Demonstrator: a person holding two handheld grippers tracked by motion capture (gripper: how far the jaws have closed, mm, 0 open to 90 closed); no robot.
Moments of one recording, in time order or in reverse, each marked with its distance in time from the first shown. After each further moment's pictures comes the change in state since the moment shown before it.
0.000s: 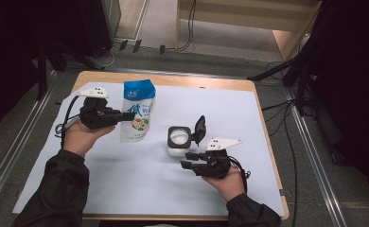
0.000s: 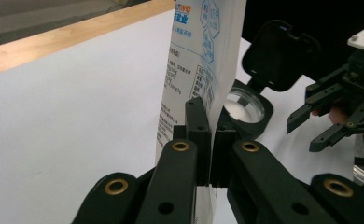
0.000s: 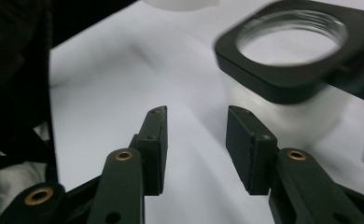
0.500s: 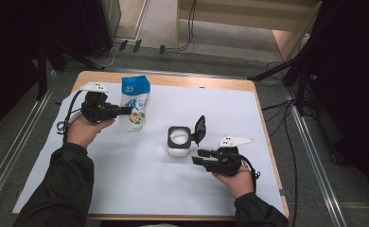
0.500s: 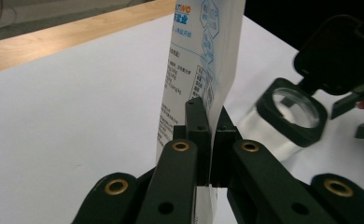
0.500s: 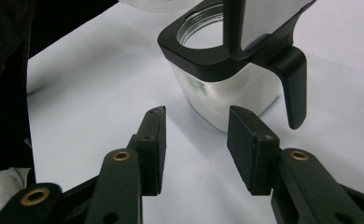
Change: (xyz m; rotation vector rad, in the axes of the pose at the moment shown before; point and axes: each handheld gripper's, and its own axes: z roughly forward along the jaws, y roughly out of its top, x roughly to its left) left arm 0.040 -0.006 0.016 -0.005 0.072 -0.029; right arm -0.022 -0.008 -0.018 -0.023 -0.049 0.069
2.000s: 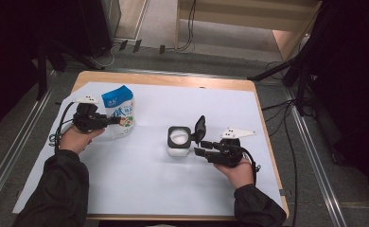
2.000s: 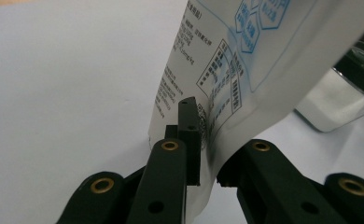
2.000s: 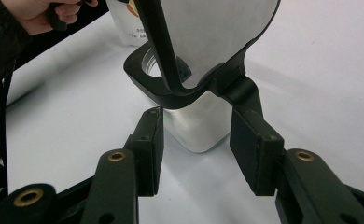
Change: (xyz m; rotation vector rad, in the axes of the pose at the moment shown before) left arm 0.033 -0.053 -0.002 0.055 0.062 -0.068; right arm -0.018 0.014 0.002 -0.032 -0.038 0.010
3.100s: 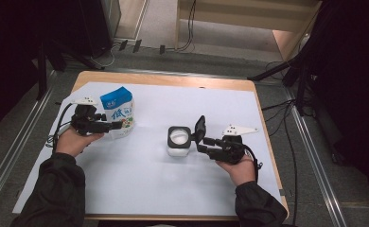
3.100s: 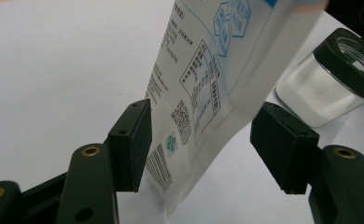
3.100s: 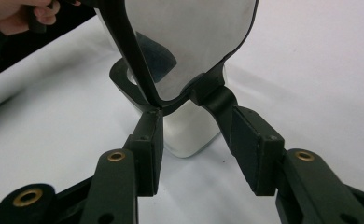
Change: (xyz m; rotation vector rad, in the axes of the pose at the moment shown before) left arm -0.011 0.000 -0.011 0.005 0.014 -0.007; right arm -0.006 0.007 -0.003 0.002 -0.033 -0.017
